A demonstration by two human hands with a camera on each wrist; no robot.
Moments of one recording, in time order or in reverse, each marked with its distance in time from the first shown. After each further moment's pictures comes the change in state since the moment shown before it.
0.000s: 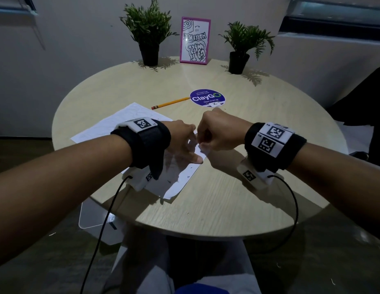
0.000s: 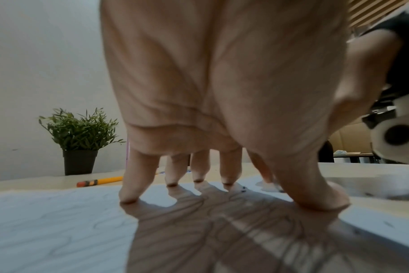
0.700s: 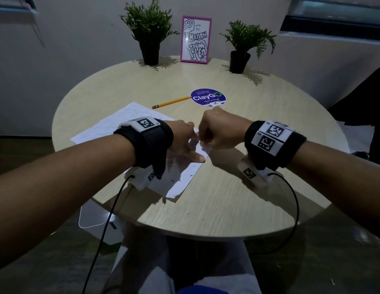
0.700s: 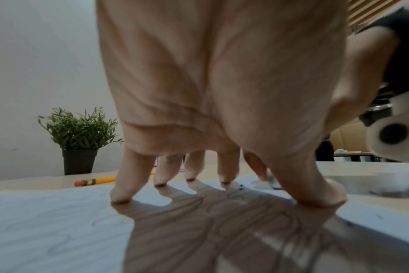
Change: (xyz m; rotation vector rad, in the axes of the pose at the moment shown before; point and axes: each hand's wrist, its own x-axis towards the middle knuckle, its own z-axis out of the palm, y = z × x) left_hand 0.009 -0.002 0.005 0.009 -0.015 -0.025; right_hand 0.002 -0.003 -0.001 -0.067 -0.015 0.024
